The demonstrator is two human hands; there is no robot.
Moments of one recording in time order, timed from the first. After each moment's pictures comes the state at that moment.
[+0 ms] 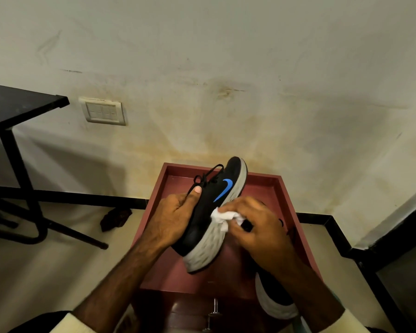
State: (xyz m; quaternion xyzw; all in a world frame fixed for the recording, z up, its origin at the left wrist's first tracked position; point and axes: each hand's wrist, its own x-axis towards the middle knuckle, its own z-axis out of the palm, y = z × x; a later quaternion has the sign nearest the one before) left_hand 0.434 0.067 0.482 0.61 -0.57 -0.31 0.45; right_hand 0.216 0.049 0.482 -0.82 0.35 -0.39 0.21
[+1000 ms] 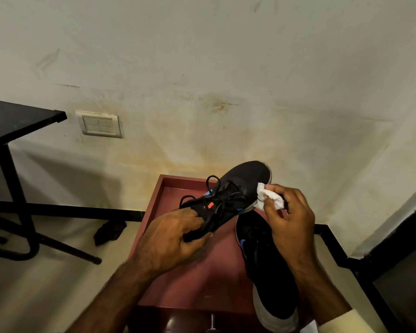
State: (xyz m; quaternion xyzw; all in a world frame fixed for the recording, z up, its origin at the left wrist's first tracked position) left_hand 0.443 0.078 0.477 0.51 -0.79 -0.02 0.33; right_hand 0.185 0.022 0.496 -0.66 0.49 -0.56 0.11
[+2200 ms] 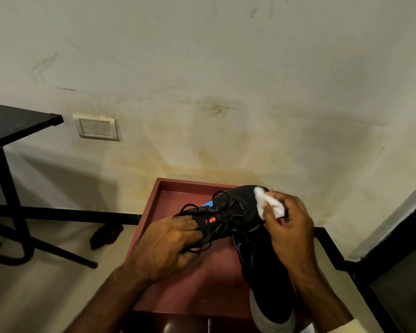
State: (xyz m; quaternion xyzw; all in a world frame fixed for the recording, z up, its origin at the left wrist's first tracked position) left_hand 0.450 0.075 0.471 0.46 -0.85 0.04 0.24; right_hand 0.177 0.020 0.491 -0.63 0.52 -0.56 0.12
